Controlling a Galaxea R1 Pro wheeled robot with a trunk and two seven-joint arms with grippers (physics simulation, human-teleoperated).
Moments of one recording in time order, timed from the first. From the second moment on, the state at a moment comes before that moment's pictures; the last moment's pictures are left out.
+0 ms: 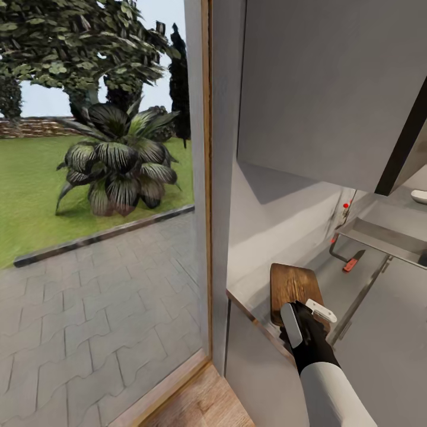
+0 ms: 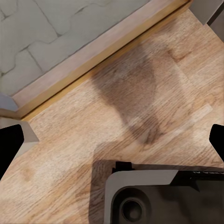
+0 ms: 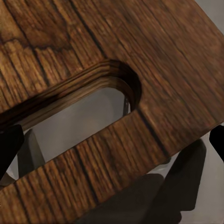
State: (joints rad) left arm 0.00 0.07 0.00 -0.50 0.05 -0.20 -0.01; right arm -0.65 0.17 -0.31 -0.88 -0.26 0.47 -0.78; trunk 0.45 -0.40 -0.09
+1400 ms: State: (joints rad) left arm 0.00 0.06 0.00 -0.49 0.04 -0.20 -0.01; right arm -0.65 0.17 -0.30 -0.88 -0.28 0.46 -0.77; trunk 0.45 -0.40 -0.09
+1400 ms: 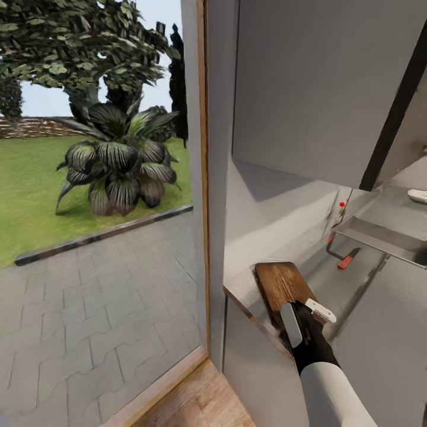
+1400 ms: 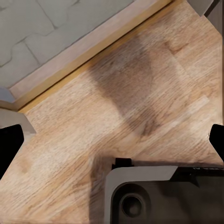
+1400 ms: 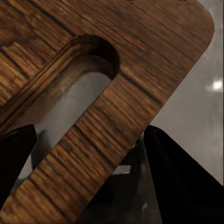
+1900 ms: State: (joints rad) left arm 0.00 0.06 0.00 -0.49 0.04 -0.21 -0.01; right arm -0.65 0.17 -0.30 -0.88 -0.28 0.47 -0.78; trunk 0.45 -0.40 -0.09
